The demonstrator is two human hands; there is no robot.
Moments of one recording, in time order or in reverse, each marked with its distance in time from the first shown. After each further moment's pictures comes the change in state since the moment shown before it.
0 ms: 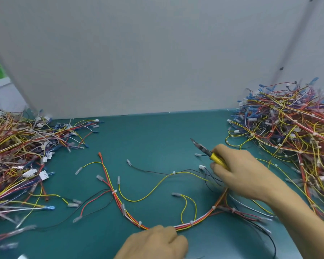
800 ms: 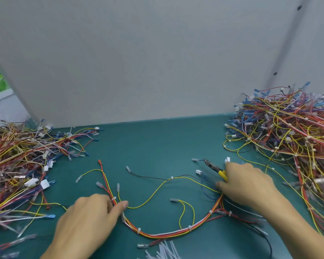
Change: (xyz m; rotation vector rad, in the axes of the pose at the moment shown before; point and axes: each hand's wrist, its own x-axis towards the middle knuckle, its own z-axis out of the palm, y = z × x) left_hand -0.014 -0.066 -0.029 -0.007 0.142 -0.855; right_hand -0.003 0.010 0.014 -0.310 -0.107 0.376
